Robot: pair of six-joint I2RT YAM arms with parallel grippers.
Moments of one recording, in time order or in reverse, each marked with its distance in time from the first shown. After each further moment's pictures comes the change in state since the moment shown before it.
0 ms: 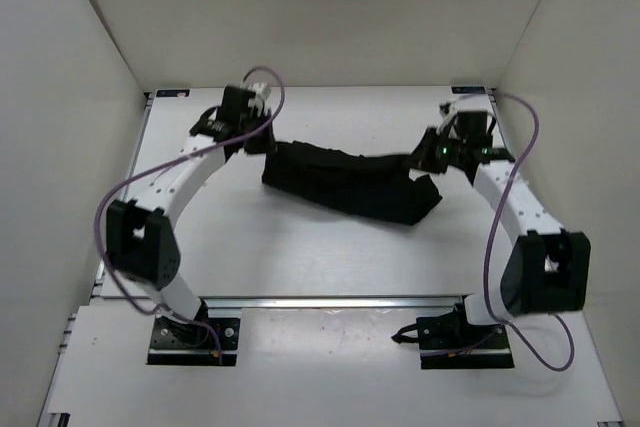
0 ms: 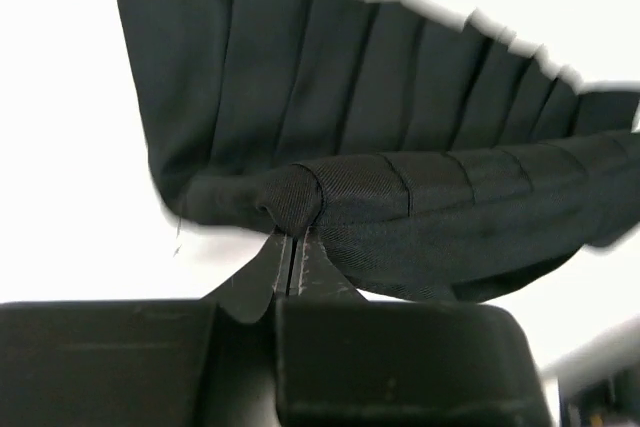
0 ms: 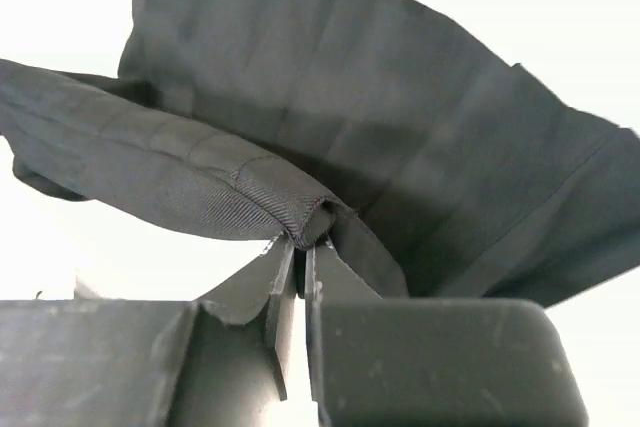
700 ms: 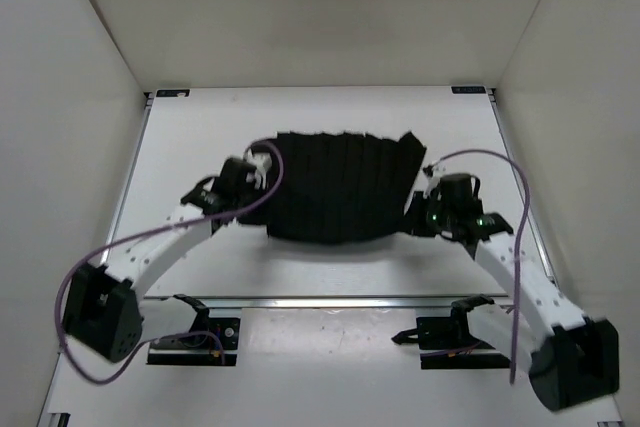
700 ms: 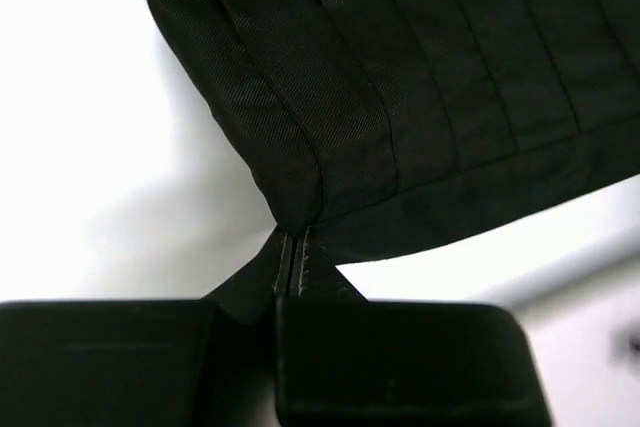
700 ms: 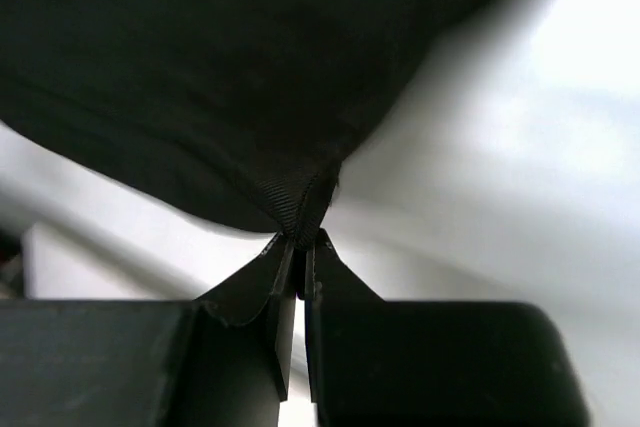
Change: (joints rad) left arm -0.113 -0.271 -0.358 0.068 -0.072 0.031; right arm 0.159 -0.316 -0.279 -0.045 0.175 -0.086
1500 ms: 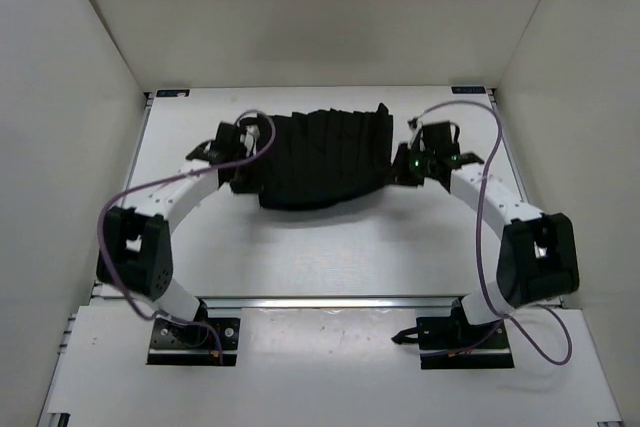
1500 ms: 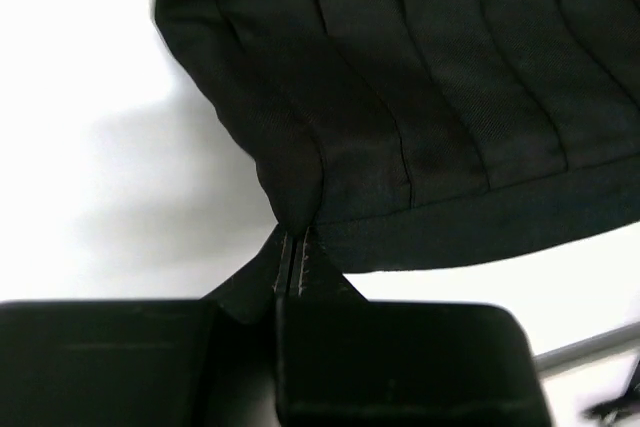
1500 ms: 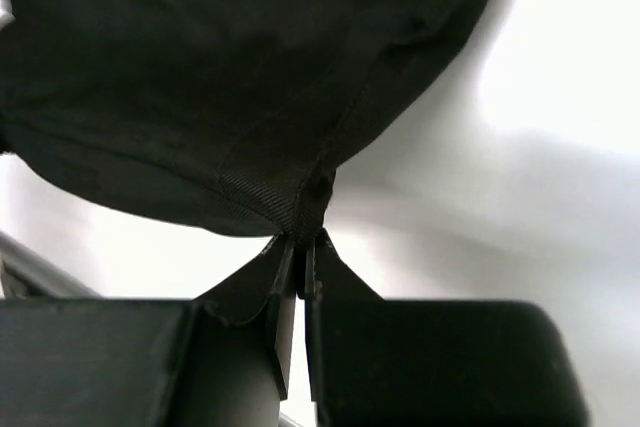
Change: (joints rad) left arm 0.157 0.226 0.080 -0.040 0.056 0.002; right arm 0.018 0.422 0.246 0.095 -0.041 0.083
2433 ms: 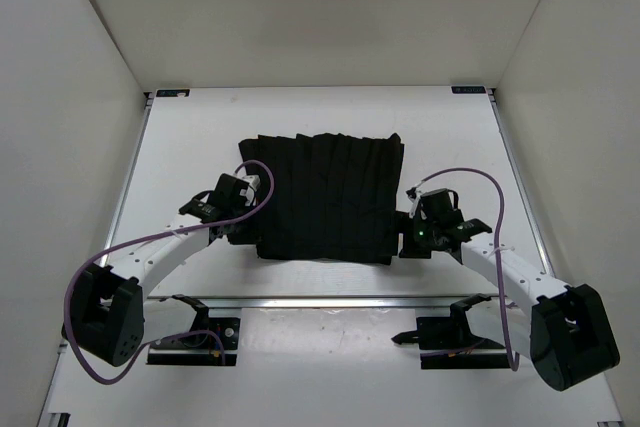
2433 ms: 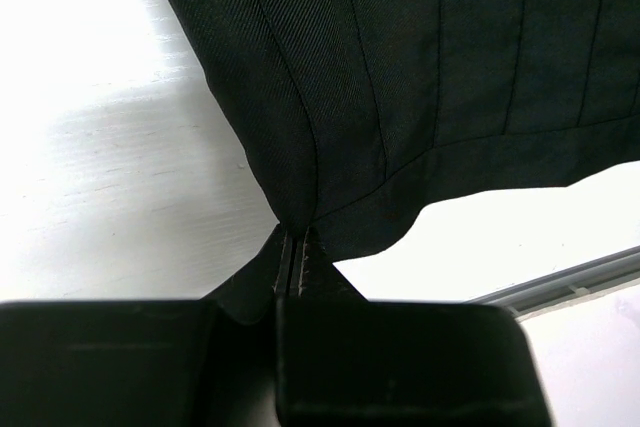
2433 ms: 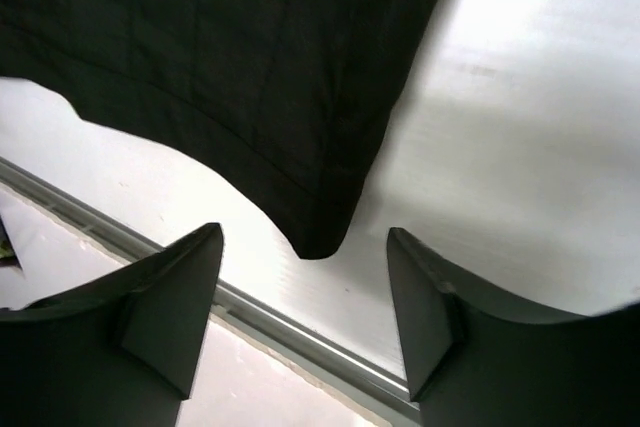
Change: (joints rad) left arm -0.127 -0.282 -0.297 -0.005 -0.021 -0.063; right arm 0.113 -0.366 -0.406 -0.070 0.005 0.030
